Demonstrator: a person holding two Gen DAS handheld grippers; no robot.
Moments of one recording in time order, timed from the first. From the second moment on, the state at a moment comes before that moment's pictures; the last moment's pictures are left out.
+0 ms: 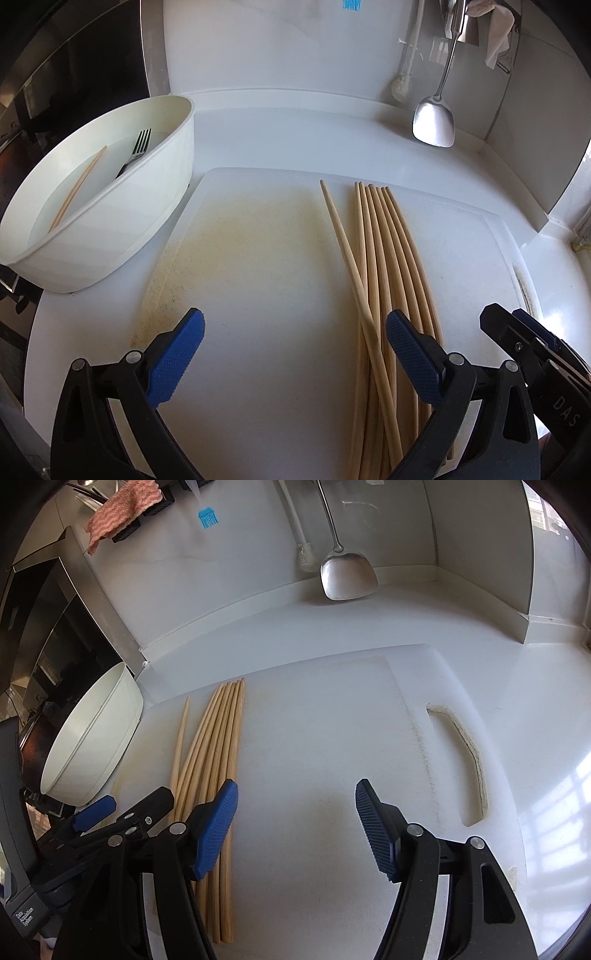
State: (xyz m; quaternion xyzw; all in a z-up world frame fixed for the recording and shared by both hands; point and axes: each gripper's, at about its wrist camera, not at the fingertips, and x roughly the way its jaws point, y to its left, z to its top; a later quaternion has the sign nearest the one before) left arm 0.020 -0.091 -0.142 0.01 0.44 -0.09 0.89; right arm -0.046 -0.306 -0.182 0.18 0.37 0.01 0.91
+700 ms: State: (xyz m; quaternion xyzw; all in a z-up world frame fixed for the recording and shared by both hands) left arm 0.028 -0.066 -0.153 0.01 0.45 -0.06 0.89; right arm -0.025 -0.278 -0.185 0.10 0.39 0.01 0.92
